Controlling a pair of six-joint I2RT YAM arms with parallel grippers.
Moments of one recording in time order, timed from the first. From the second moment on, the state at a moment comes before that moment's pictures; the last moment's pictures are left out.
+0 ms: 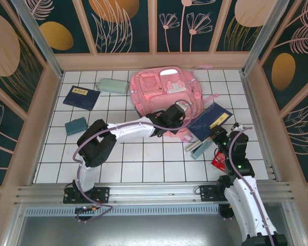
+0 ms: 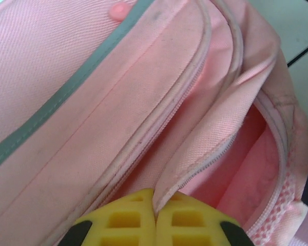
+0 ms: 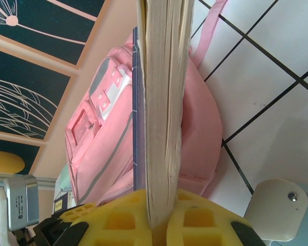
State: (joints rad) left arm -0.96 2.01 1.46 -0.29 -0.26 -0.21; right arm 0.09 0.44 0.28 -0.20 -0.13 0.97
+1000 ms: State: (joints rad) left arm -0.95 1.95 1.84 -0.42 -0.40 -0.30; right arm 0.25 0.89 0.20 0.36 -0.18 1.24
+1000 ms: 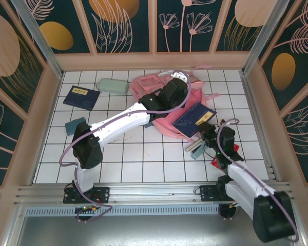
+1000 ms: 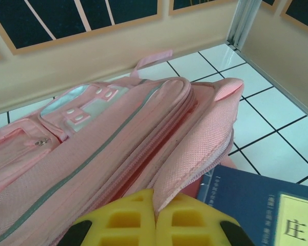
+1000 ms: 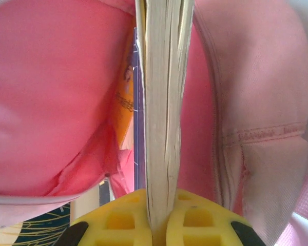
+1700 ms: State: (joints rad) left arm -0.95 1.95 1.85 -0.43 -0.38 -0.30; right arm 0.38 1.76 0.66 0.88 -0.06 1.47
